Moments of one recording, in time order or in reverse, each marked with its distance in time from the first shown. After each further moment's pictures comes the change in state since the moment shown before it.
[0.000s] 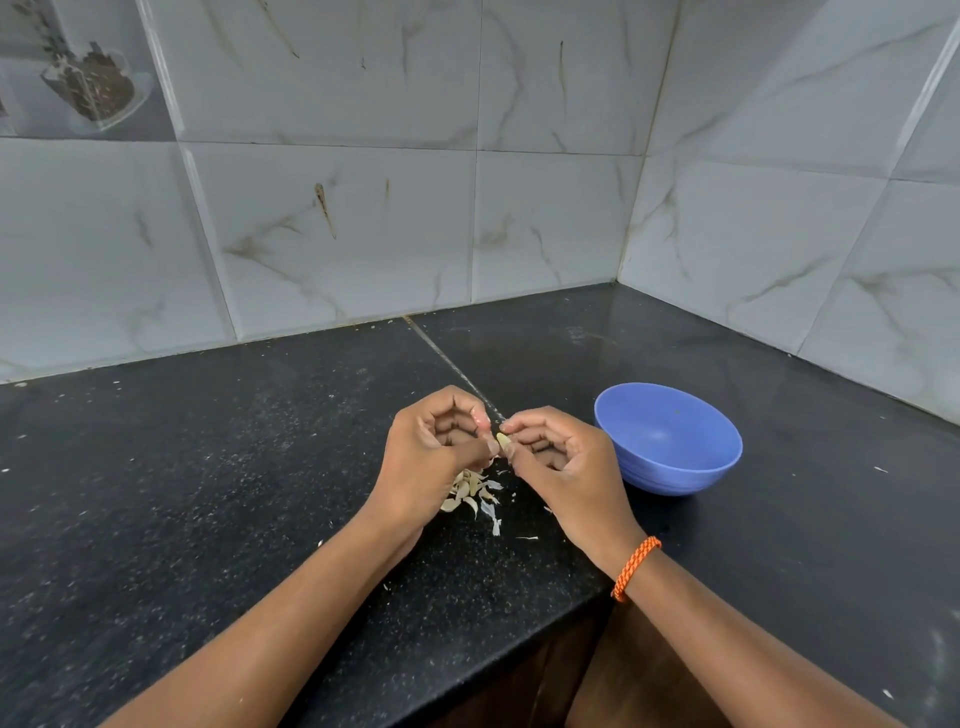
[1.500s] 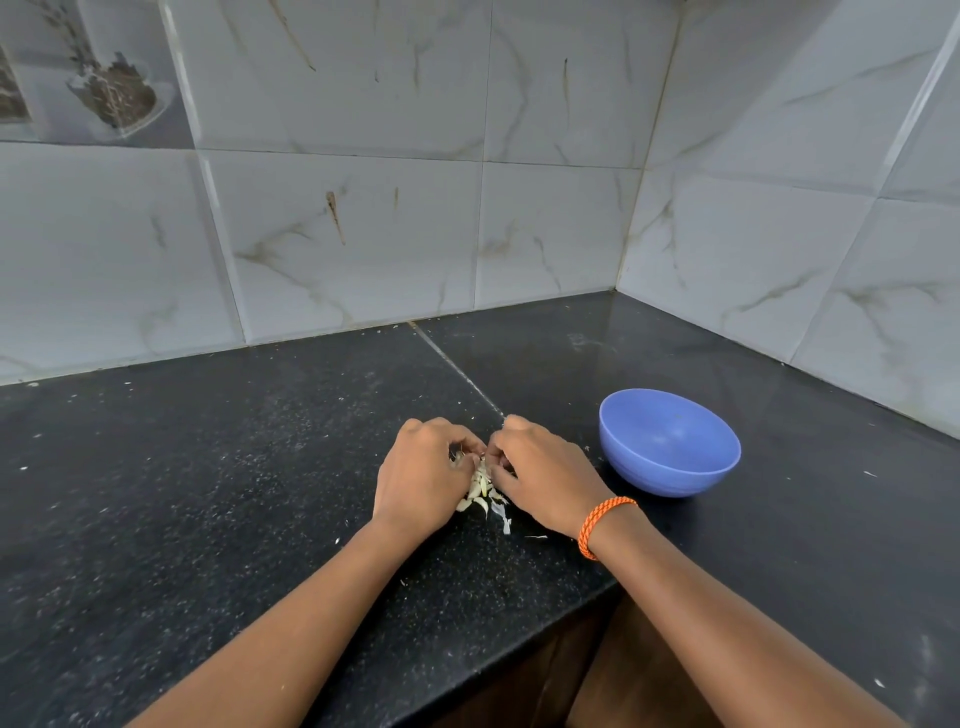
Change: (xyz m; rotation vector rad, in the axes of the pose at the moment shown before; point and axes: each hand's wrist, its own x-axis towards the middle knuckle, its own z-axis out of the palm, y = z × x) left_hand 0.004 -0.024 -0.017 0.869 0.029 -0.050; right_hand 0.027 -0.020 0.022 -0.935 -0.428 -0.039
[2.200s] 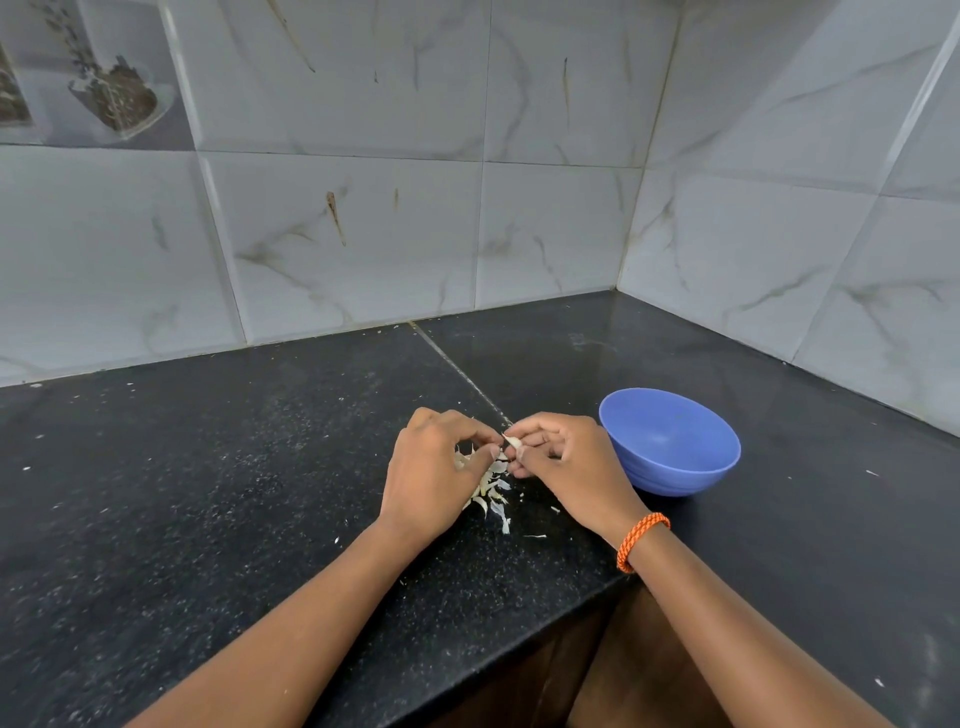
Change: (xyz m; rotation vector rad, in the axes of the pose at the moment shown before) left_hand -0.003 0.006 0.003 -0.100 0.104 0.179; right_hand -0.020 0.021 -0.004 0.840 0.226 0.138
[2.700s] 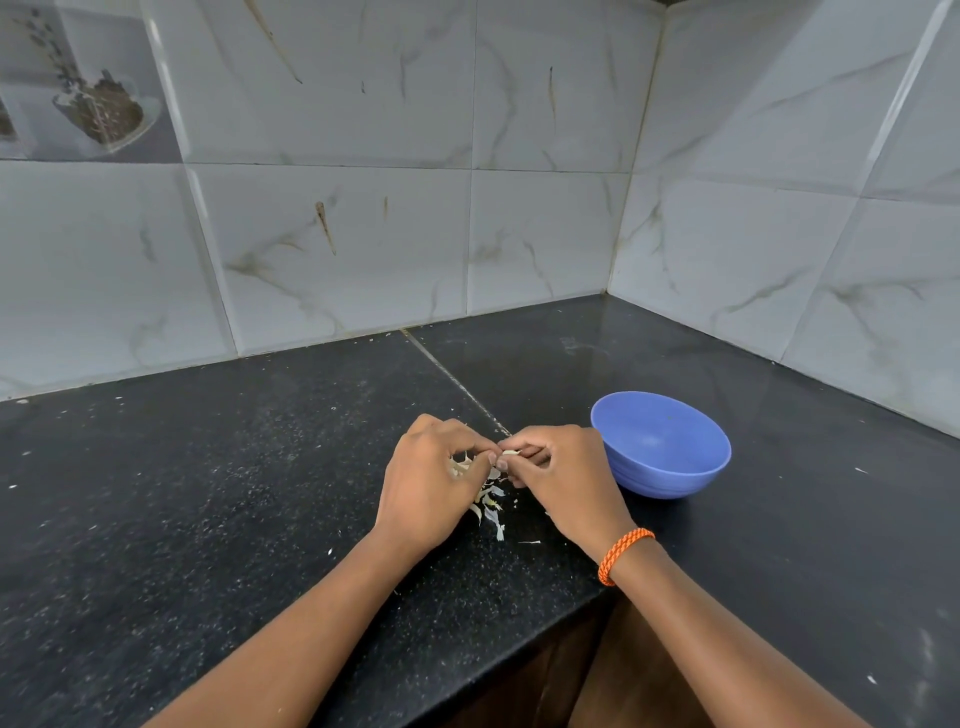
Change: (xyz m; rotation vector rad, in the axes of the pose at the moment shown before) left_hand -0.002 0.002 0.000 -0.055 -0.016 0.036; right_hand -0.004 0.000 0.005 -0.220 0.091 -0.129
